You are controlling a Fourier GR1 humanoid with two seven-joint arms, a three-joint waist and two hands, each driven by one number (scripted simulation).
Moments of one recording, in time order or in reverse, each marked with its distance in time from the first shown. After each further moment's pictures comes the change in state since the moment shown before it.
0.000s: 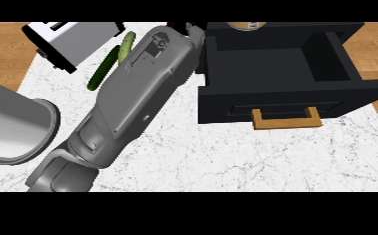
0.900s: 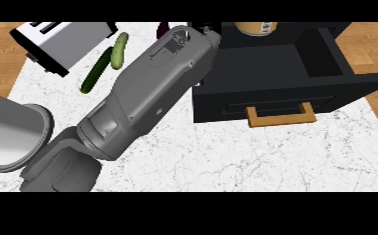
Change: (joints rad) left arm -0.127 0.000 -0.224 0.239 0.286 0.078 -0.108; right arm -0.049 -0.025 0.010 -0.051 -0.034 -0.045 0.081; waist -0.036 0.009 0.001
